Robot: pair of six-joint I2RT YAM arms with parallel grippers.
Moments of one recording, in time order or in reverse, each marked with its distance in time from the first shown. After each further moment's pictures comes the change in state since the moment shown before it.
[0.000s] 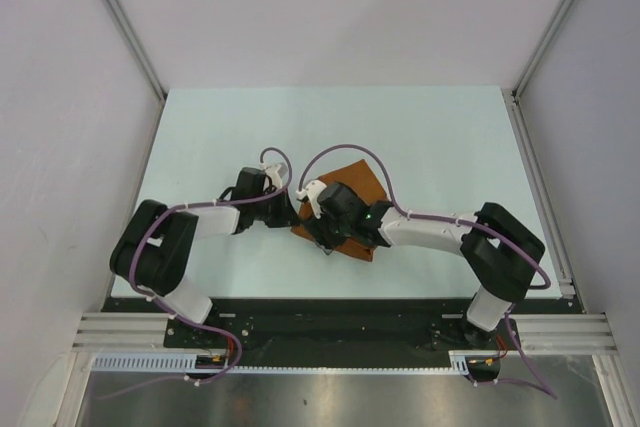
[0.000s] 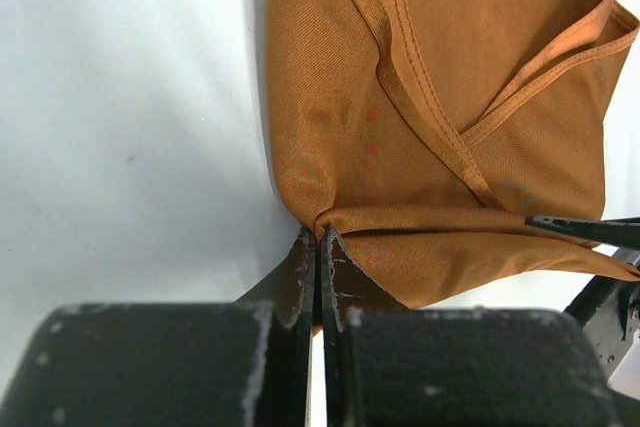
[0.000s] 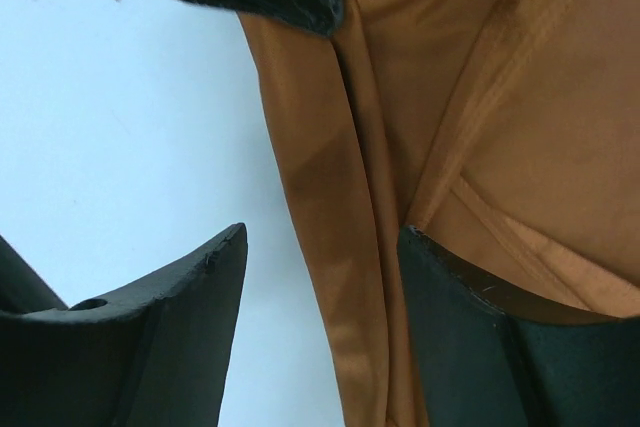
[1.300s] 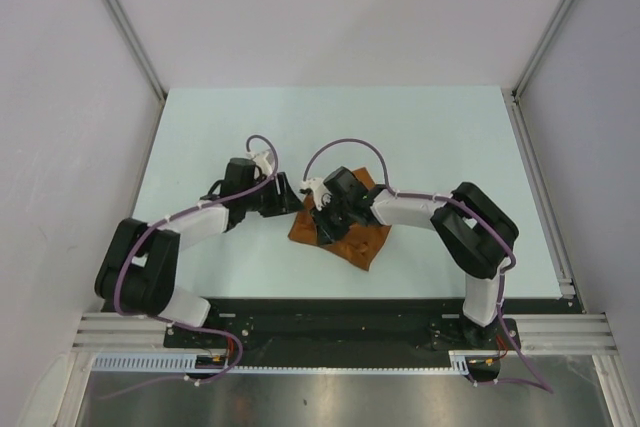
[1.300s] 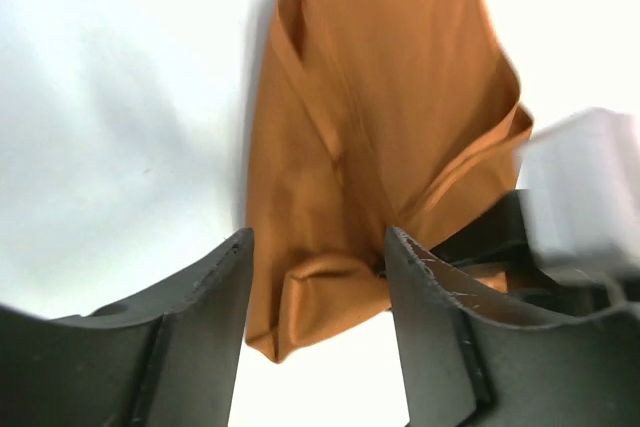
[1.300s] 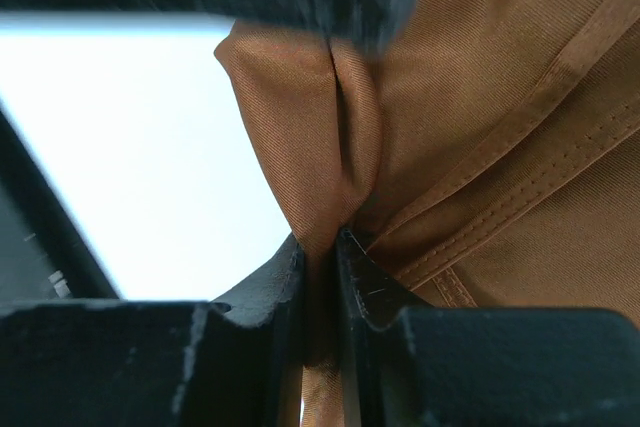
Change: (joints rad) left arm 0.037 -0.119 0.043 -0.081 0.001 -0.077; right arm -0.139 0.196 0.092 0.005 -0.407 0.005
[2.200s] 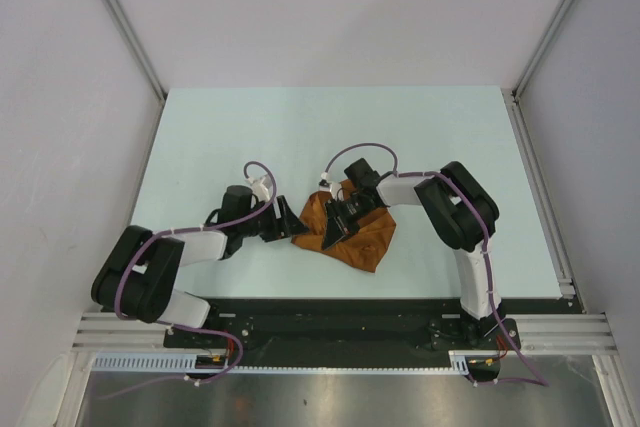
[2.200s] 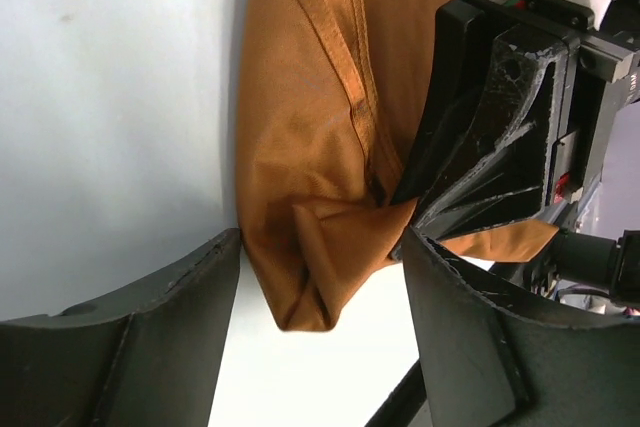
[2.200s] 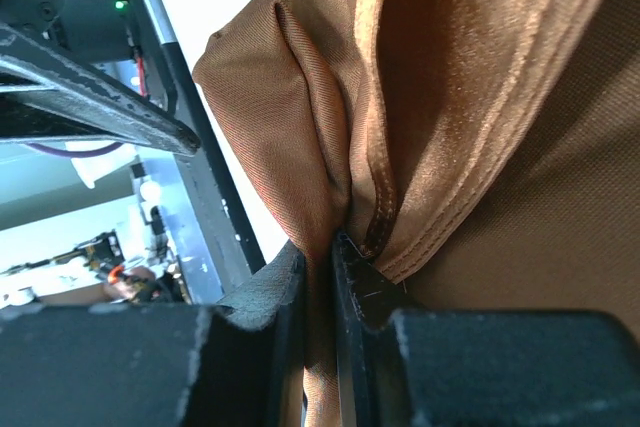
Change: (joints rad) left arm -0.016 -0.067 -0.278 0.274 0.086 -0.124; right arm -0.199 0.208 0.071 -0.081 -0.571 0.150
